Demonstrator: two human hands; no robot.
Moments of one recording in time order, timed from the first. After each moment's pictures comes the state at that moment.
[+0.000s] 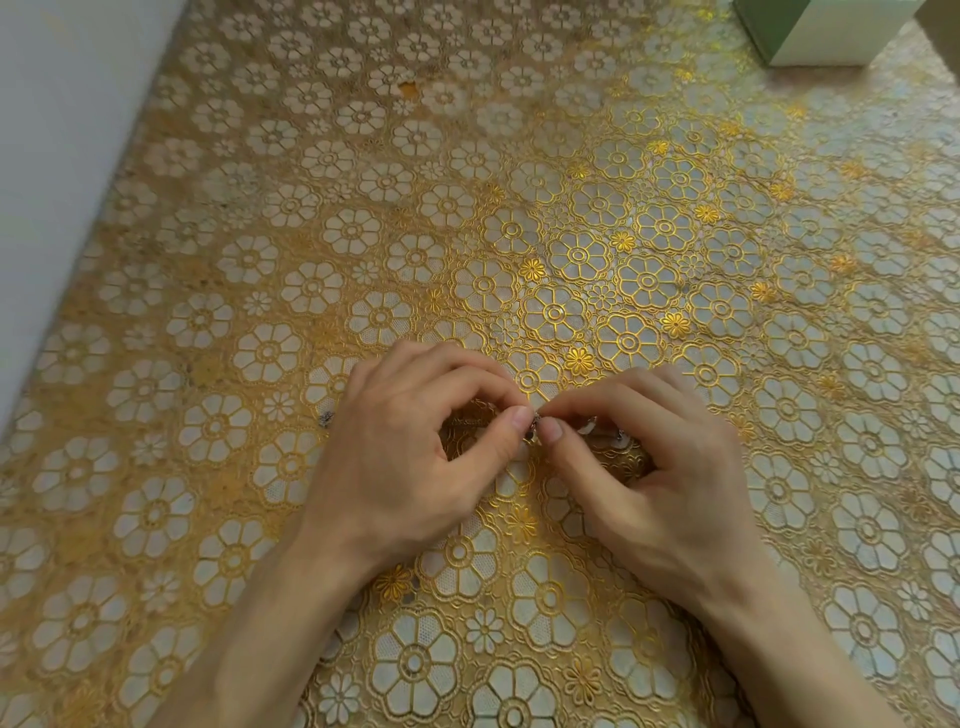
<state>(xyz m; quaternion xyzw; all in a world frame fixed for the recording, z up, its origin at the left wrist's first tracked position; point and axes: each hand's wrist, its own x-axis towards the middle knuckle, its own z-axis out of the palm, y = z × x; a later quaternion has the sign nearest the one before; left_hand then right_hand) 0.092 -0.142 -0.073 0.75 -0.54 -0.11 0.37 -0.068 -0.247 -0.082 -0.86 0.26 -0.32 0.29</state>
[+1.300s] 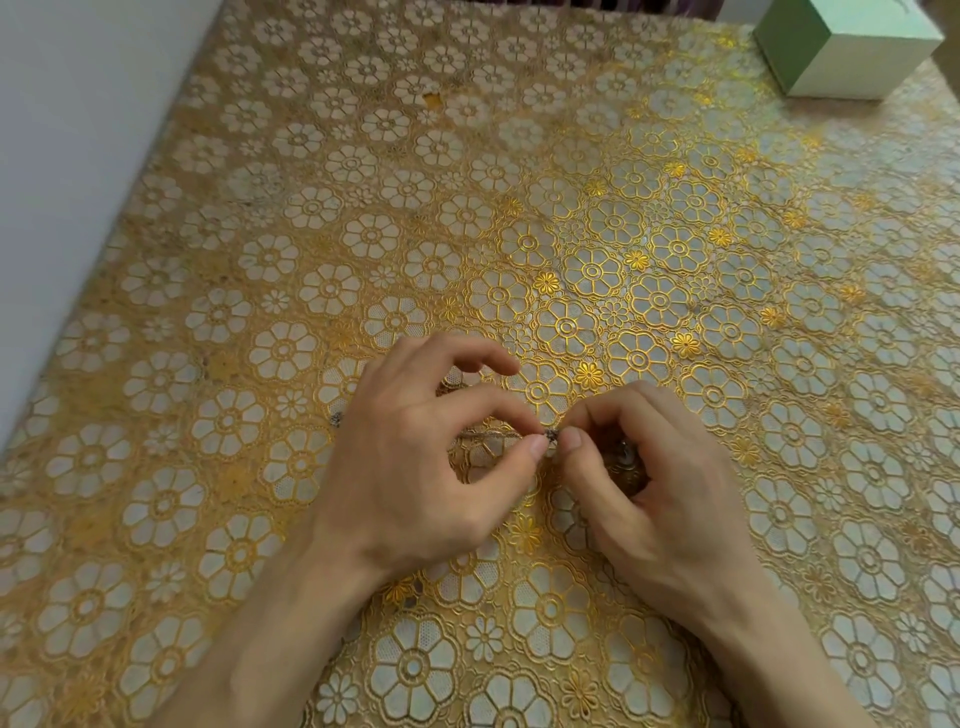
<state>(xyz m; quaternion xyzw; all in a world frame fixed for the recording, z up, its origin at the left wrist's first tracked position) 0.089 -0.141 -0.069 0.73 -0.55 -0.07 0.39 -0.066 -0.248 -0.085 -0.87 0.27 -0.29 0.30</state>
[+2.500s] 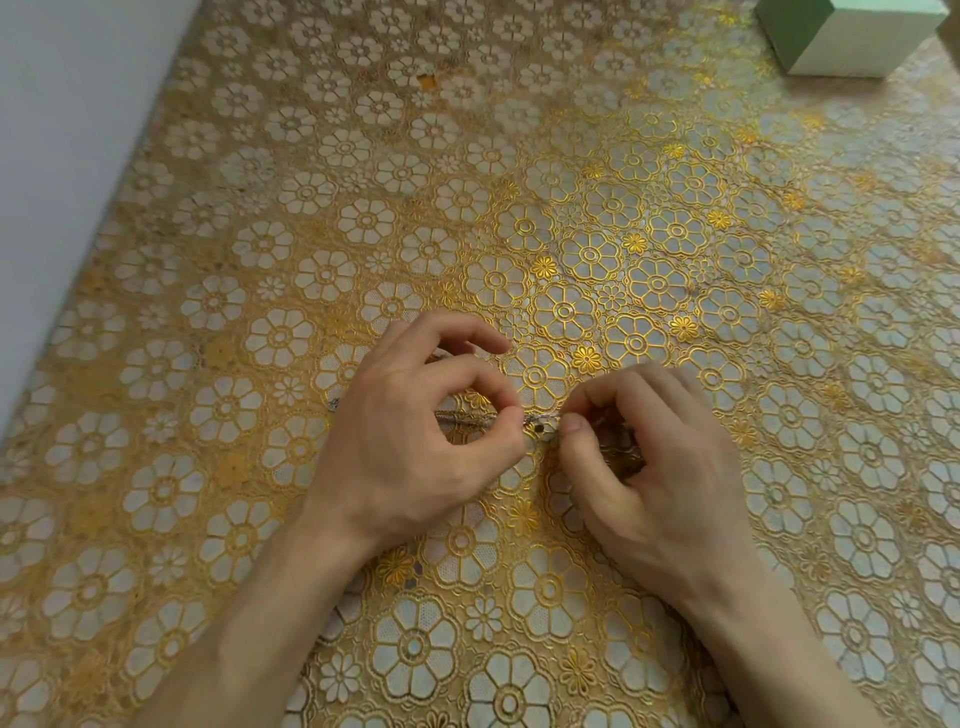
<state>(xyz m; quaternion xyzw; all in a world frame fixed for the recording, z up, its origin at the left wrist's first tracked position) 0.092 -0.143 -0.066 0.75 -0.50 -0.15 0.40 -0.065 -0.244 -0.083 -0.87 0.29 -0.29 0.25</state>
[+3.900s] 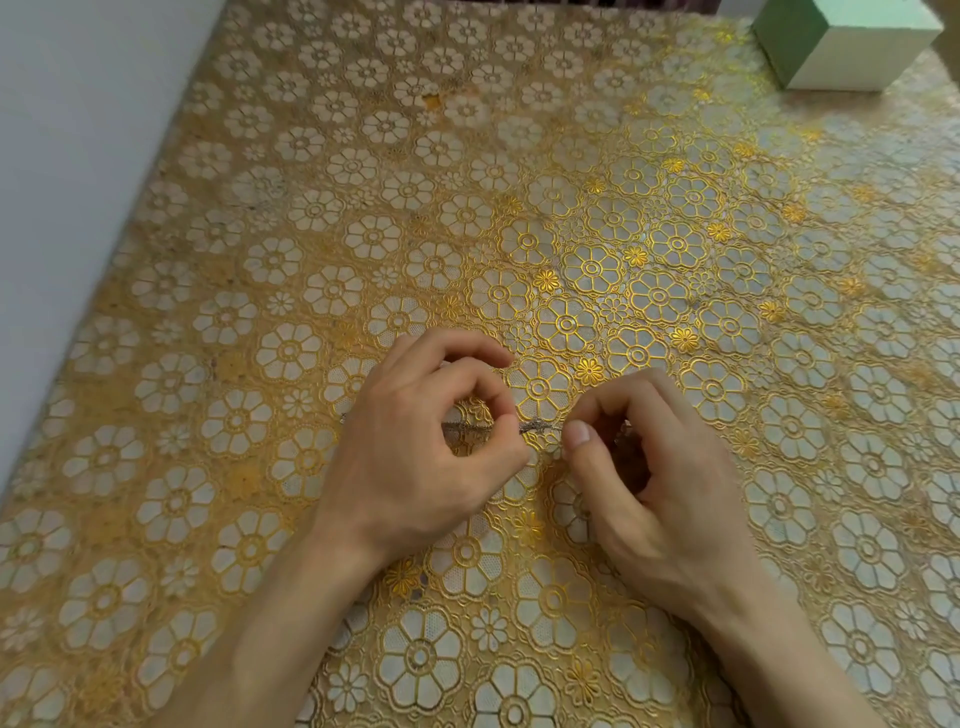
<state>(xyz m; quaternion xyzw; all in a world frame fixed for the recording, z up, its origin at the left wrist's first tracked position) 0.092 -0.144 -0.068 0.75 -0.50 -0.13 0.41 -0.066 -0.244 -0.079 -0.86 0.28 -0.28 0.33</state>
